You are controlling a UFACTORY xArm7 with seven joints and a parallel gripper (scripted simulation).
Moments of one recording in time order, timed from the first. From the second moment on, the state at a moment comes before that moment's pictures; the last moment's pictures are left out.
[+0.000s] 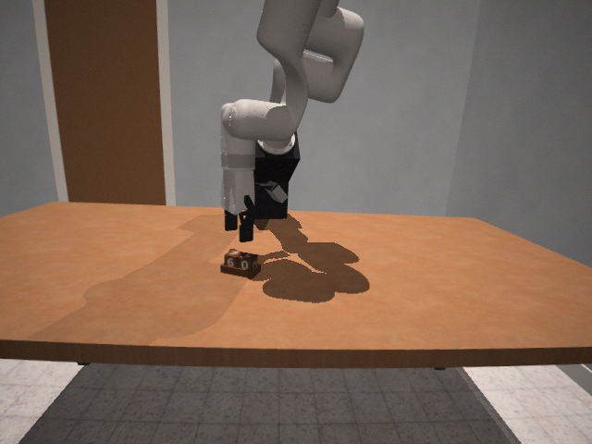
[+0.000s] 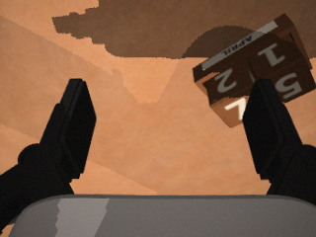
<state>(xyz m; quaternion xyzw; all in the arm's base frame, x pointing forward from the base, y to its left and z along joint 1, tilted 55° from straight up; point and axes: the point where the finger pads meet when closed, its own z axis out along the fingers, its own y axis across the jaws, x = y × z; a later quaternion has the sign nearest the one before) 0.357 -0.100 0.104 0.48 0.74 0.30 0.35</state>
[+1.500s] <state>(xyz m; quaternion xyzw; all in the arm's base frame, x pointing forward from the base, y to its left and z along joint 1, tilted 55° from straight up) 0.370 -0.095 0.127 0.48 0.74 0.30 0.35</state>
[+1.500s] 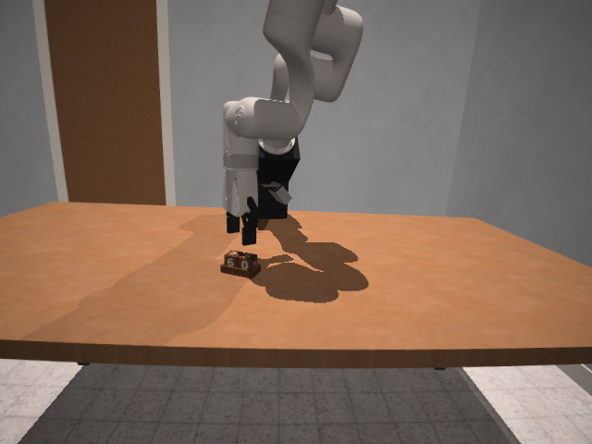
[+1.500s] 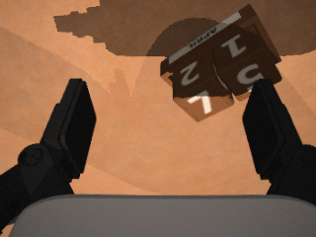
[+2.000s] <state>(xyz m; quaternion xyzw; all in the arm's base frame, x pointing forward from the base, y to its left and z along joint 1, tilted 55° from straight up) 0.387 -0.089 0.156 0.48 0.74 0.30 0.36</state>
